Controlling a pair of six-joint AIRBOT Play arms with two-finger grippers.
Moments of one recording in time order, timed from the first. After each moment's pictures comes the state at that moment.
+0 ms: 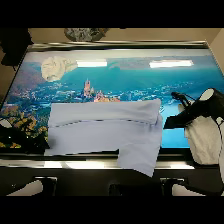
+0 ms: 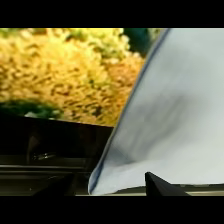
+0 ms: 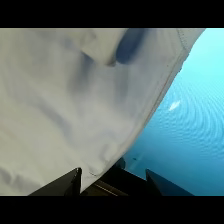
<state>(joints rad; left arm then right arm) 0.49 -1.28 0.72 1.33 -1.39 -1.36 -0.26 -1.41 1.14 -1.24 1.51 0.99</state>
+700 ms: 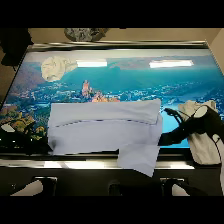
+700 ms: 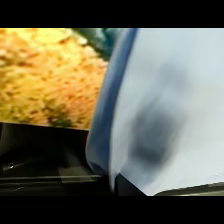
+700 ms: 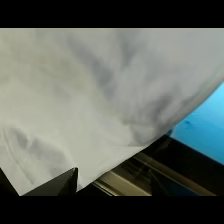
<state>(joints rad) 0.48 -1.26 0.63 1.25 -1.32 -1.35 -0.25 -1.25 0.82 -1.19 1.49 0.91</state>
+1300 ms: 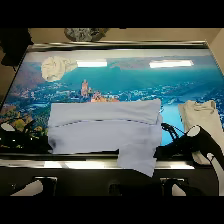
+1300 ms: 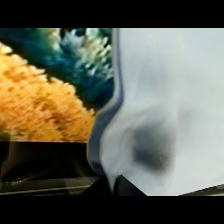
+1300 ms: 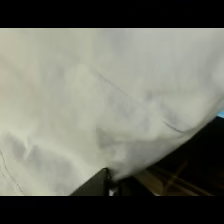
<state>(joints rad) 0.48 -1.26 0.65 1.24 -1.30 -1.27 -0.24 -1.13 0.51 -1.11 1.31 0.97</state>
